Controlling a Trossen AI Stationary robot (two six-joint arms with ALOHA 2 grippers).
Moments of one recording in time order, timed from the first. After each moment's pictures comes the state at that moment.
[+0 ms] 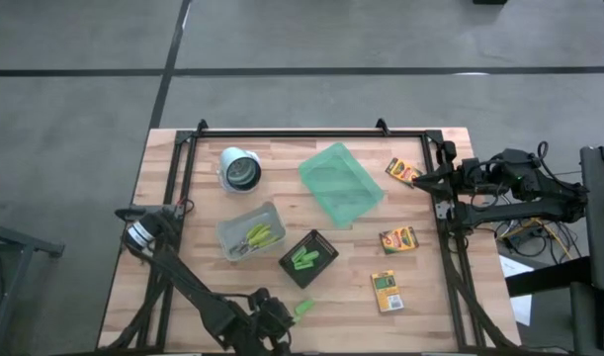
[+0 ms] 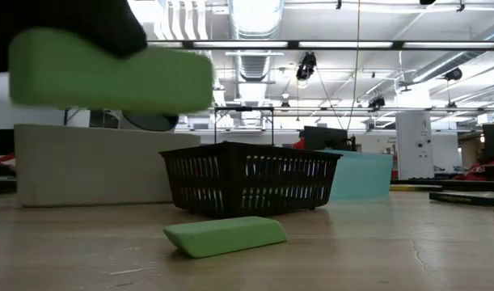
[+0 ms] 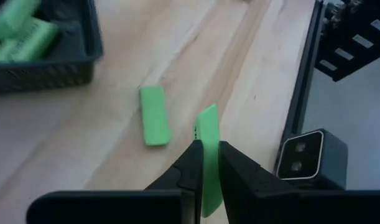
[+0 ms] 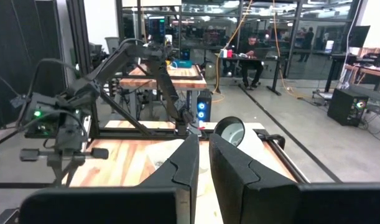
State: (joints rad) left arm -0.80 1.98 1.43 -0.40 -0.62 -1.20; right arm 0.00 0.40 0.78 -0.39 0.00 0.00
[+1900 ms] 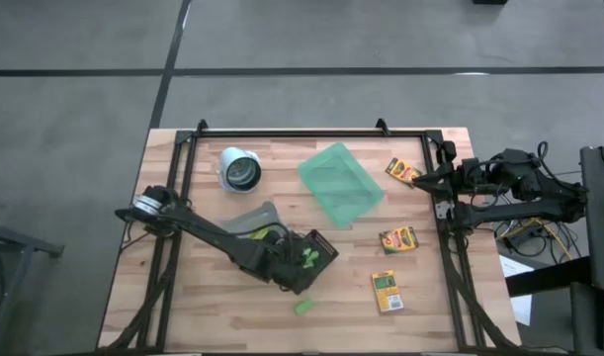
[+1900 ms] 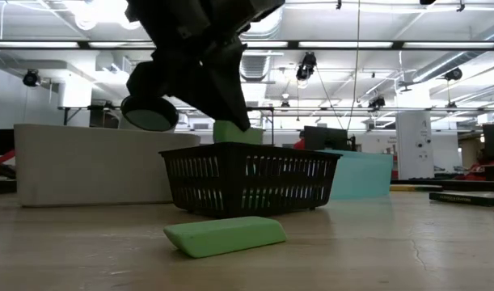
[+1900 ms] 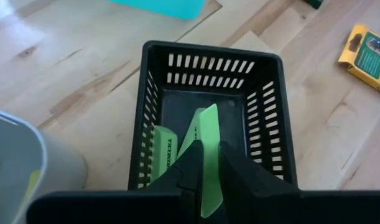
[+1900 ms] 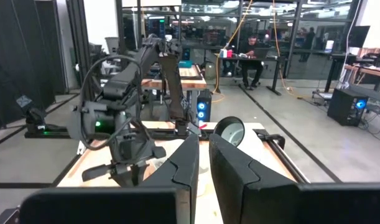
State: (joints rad) left arm -0.41 1.88 1.39 -0.58 -0.54 -1.14; right arm 0.00 0.40 0.78 -0.39 0.00 0.00
